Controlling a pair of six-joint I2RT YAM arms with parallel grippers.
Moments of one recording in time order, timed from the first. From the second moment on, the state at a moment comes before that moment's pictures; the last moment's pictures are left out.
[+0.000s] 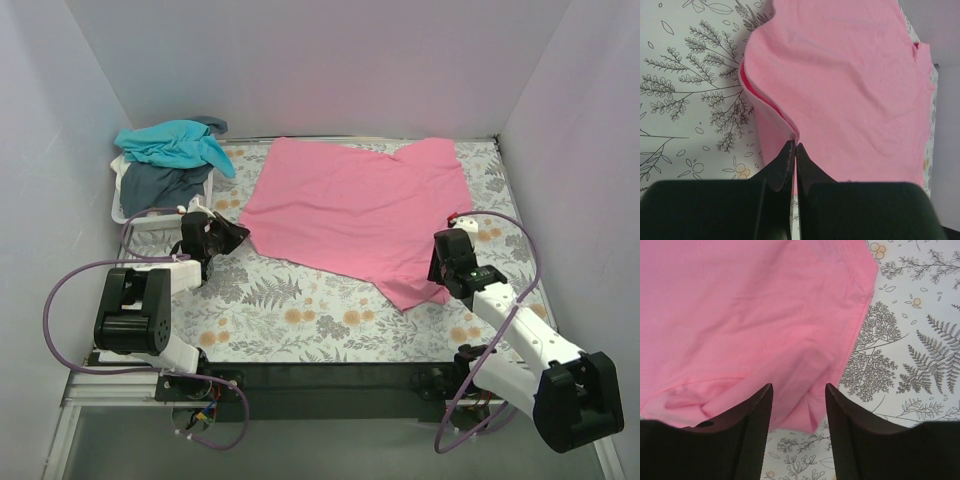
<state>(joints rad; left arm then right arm) -0.05 1.53 0.55 0.50 0.25 -0.78 0.34 1.01 0.56 -0.43 0.41 0.38</state>
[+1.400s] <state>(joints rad) -0.05 1.53 0.55 0.48 0.23 -0.77 0.74 0.92 0.46 -0.52 0.37 0.62</state>
